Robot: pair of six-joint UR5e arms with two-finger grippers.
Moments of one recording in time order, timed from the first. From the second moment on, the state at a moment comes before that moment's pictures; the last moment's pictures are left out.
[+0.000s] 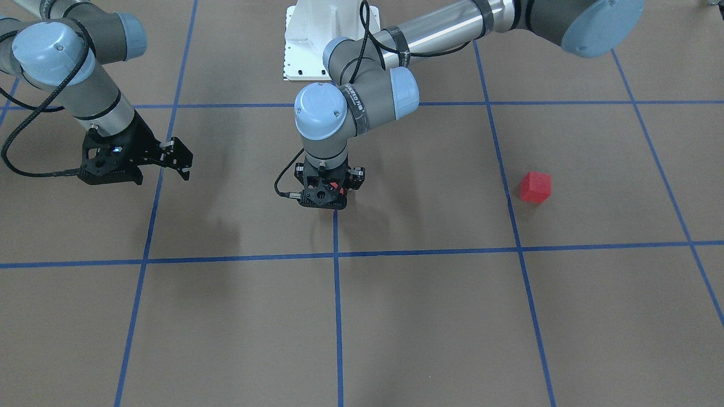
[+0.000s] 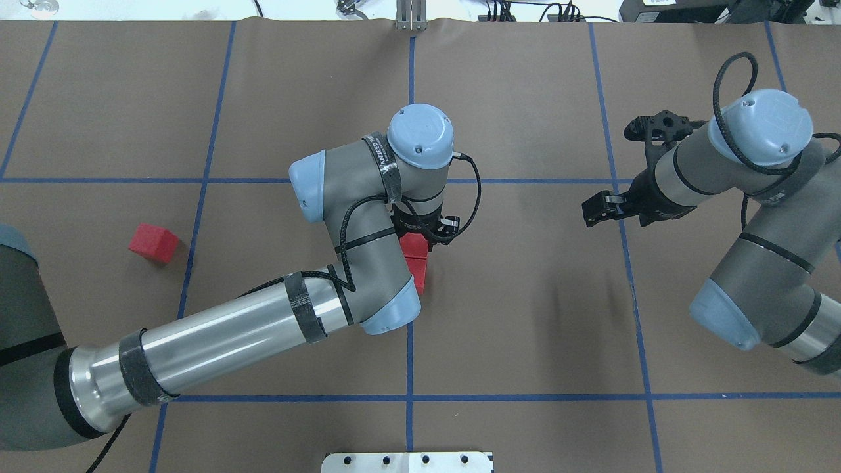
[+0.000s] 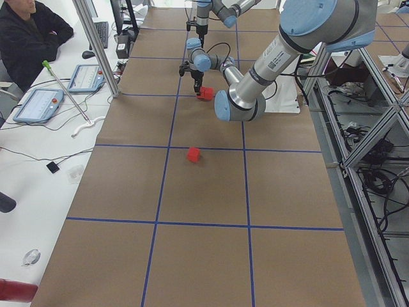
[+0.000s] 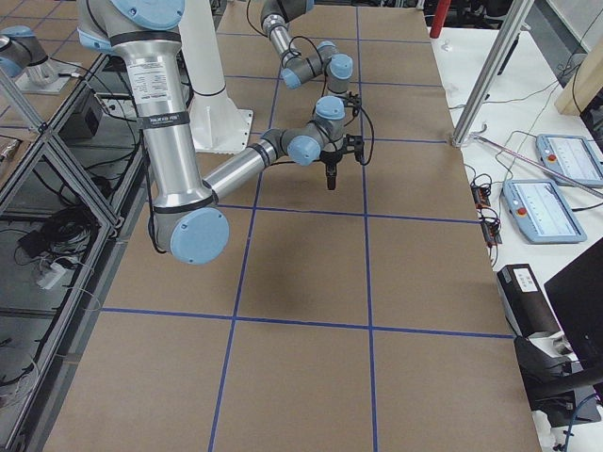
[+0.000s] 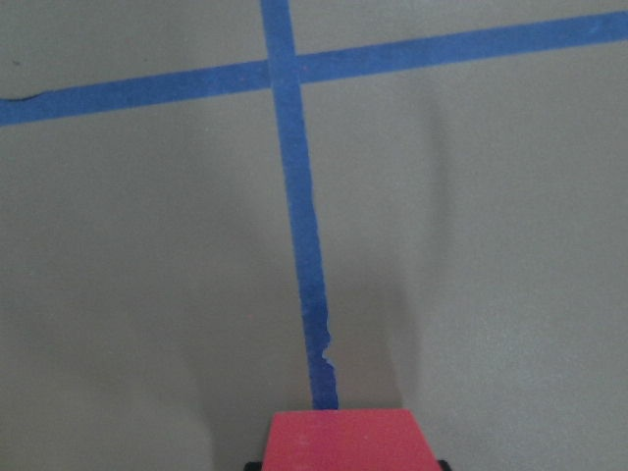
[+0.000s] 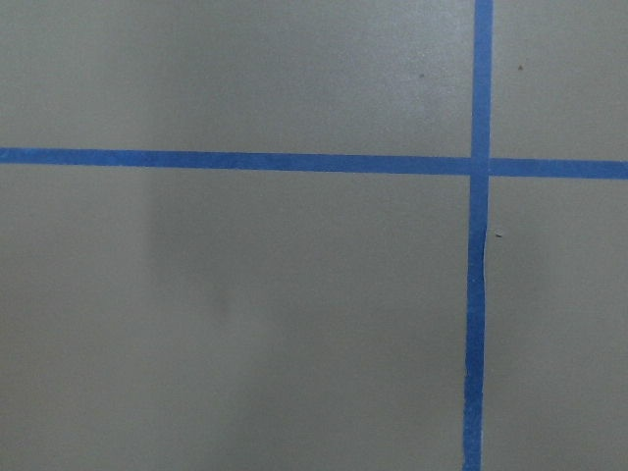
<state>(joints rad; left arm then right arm) -0.52 -2.59 -1.19 -1.60 -1.98 -1.04 0.78 -1.36 1.89 -1.37 2.06 0.98</state>
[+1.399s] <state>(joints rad) -0.52 -2.57 -1.27 -1.61 -1.99 -1.08 0.78 -1.35 1.88 -1.37 2.06 0.98</state>
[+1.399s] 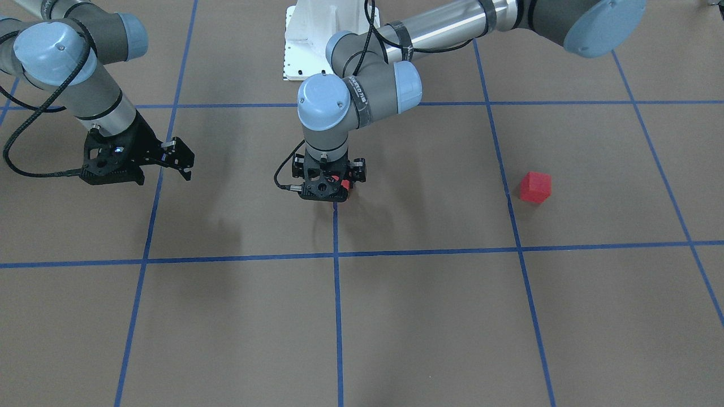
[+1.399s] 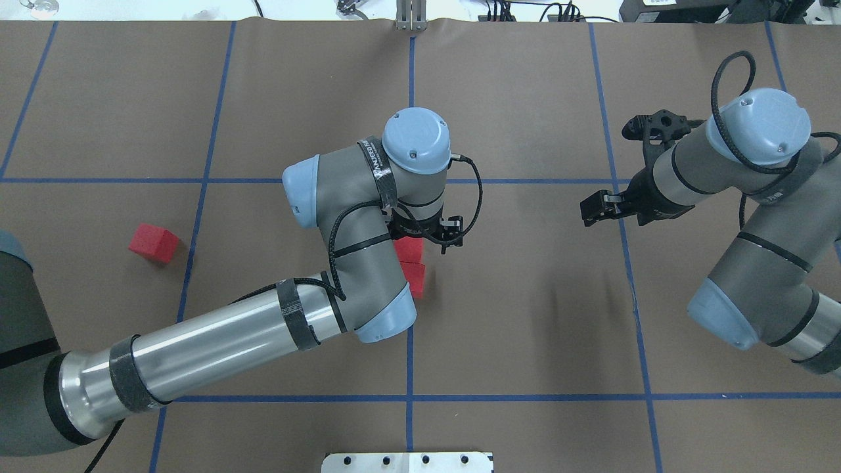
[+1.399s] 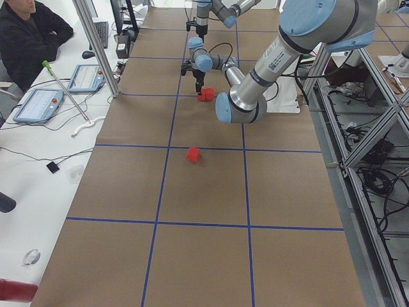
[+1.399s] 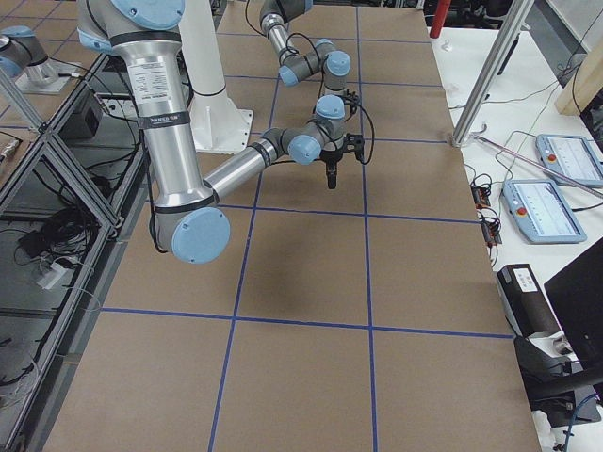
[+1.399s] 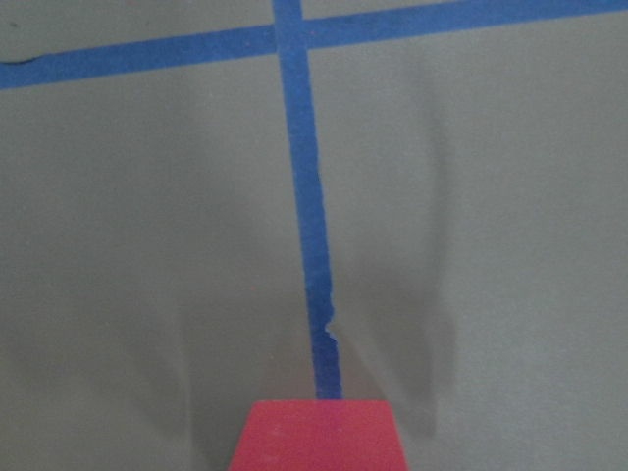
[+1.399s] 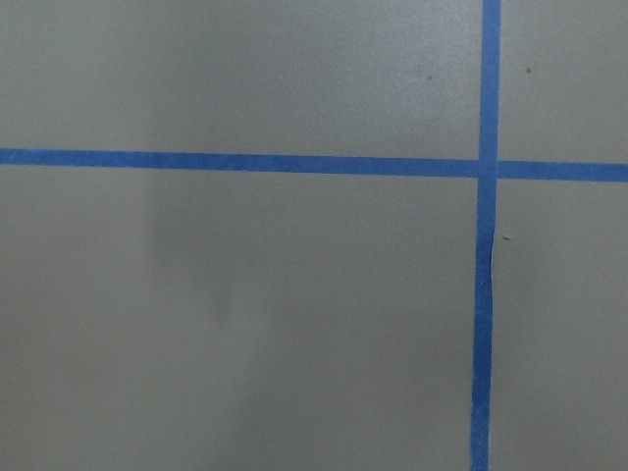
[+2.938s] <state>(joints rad) -0.86 -1.76 -1.81 -1.64 -2.12 -0.45 0.80 -1.36 1.89 -1.37 2.06 0.97</state>
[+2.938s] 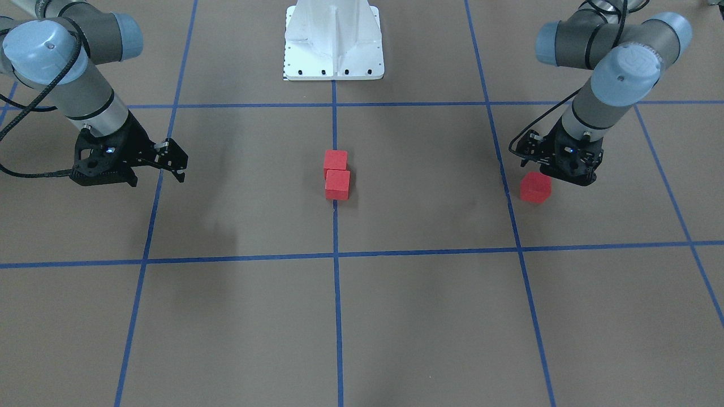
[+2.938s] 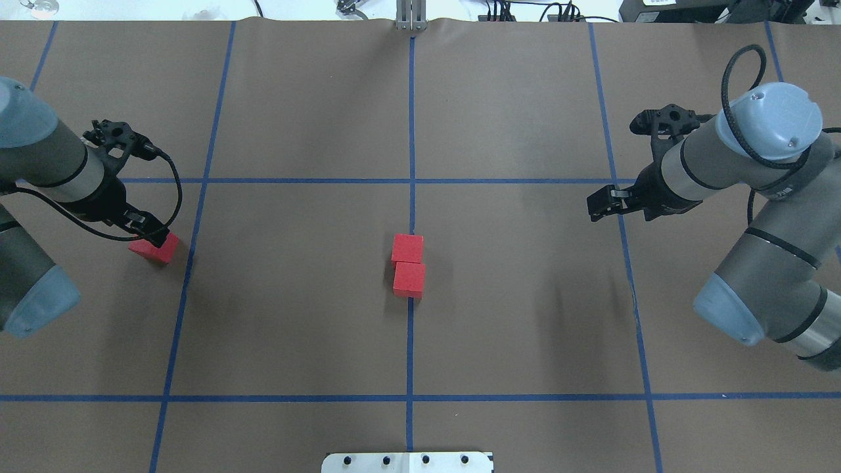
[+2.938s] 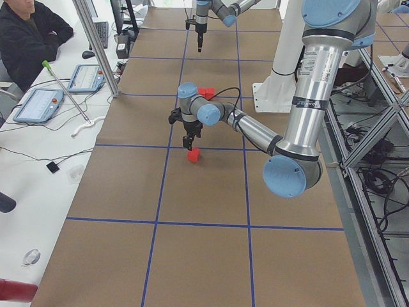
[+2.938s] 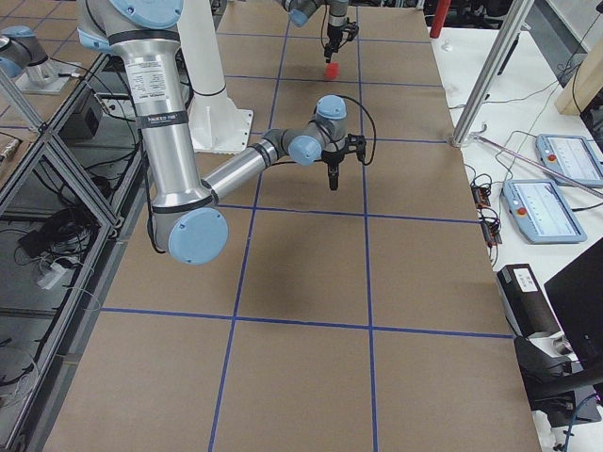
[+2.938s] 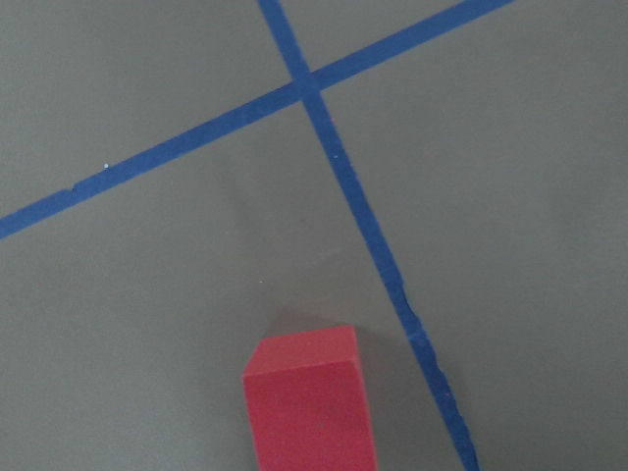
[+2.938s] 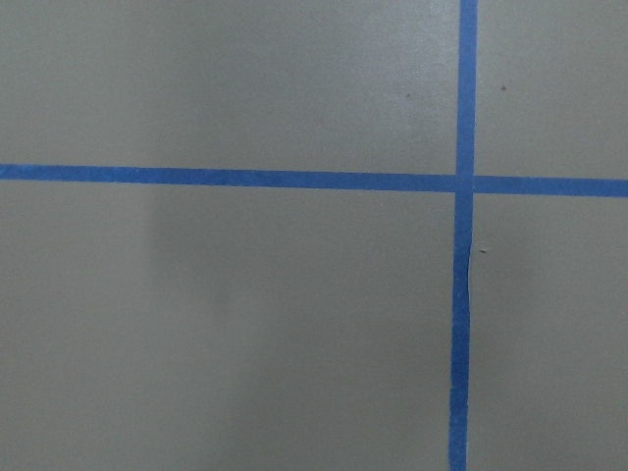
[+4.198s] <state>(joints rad) -0.84 -1.79 -1.67 -1.76 -2.12 -0.56 0.80 -1.36 1.89 -1.36 2.06 0.98</state>
